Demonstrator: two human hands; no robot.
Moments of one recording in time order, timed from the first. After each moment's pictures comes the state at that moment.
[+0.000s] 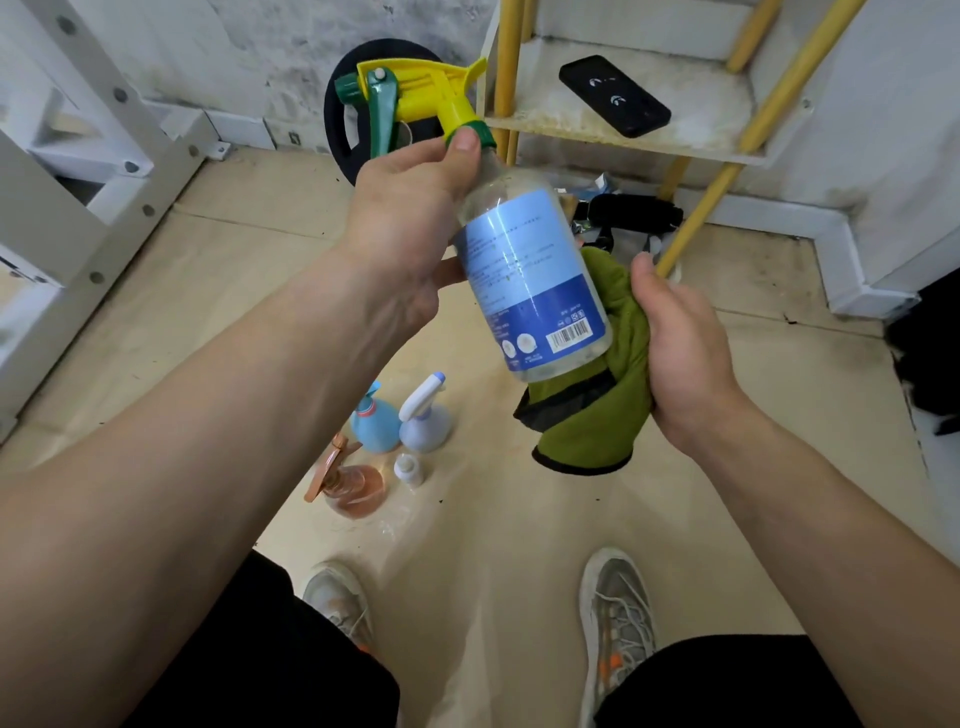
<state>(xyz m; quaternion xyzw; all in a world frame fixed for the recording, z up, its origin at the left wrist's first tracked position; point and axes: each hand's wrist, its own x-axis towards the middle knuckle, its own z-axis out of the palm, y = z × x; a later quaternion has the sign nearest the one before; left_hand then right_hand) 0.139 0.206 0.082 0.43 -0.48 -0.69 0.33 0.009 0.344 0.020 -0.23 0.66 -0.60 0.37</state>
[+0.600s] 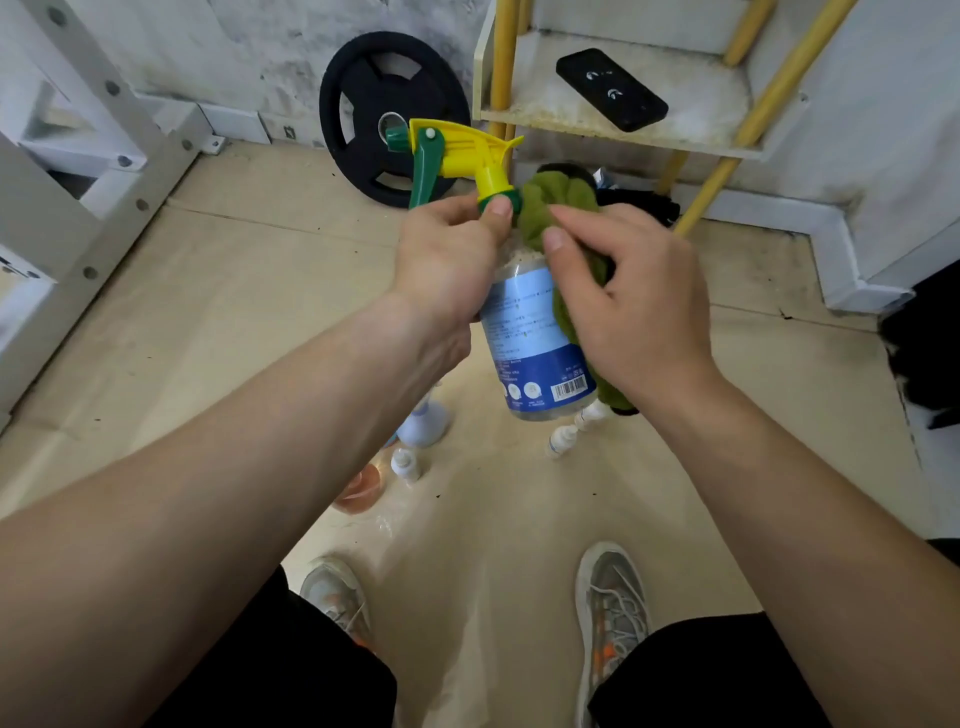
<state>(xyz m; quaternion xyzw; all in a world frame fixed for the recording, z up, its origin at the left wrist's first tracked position) 0.126 0.231 0.057 0.46 -0.50 -0.67 0.31 0.021 0.321 0.032 -0.51 0.75 -0.42 -0.01</state>
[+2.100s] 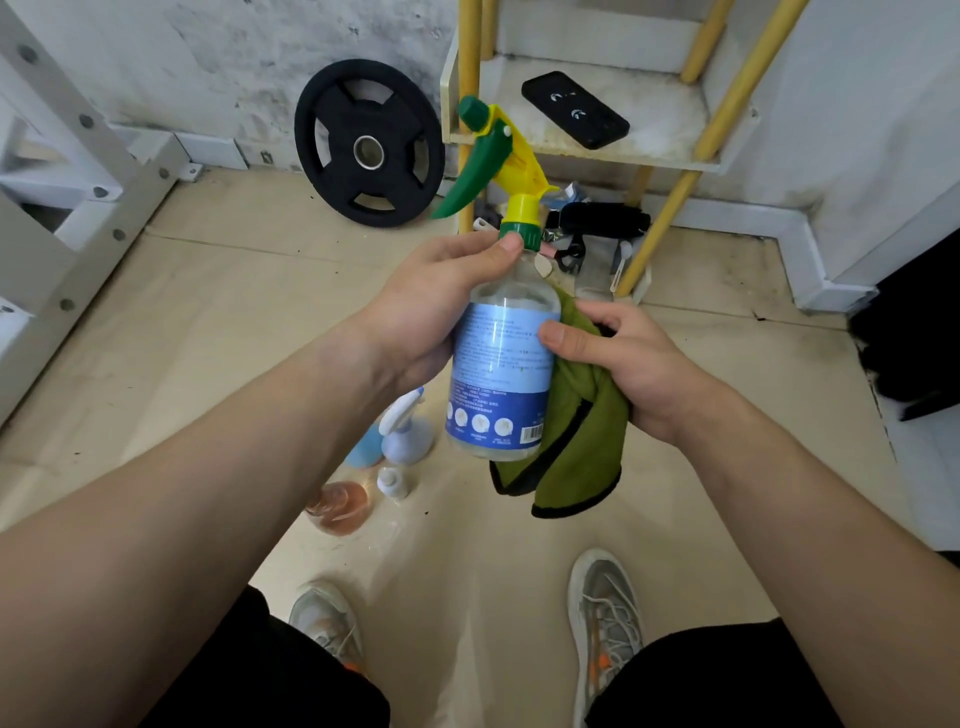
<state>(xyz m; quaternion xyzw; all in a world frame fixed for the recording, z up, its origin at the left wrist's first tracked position) 0.129 0.224 0.045 0.28 -0.55 -0.76 0.19 -0.017 0.350 0.008 -0.31 0.58 -0.54 0.53</state>
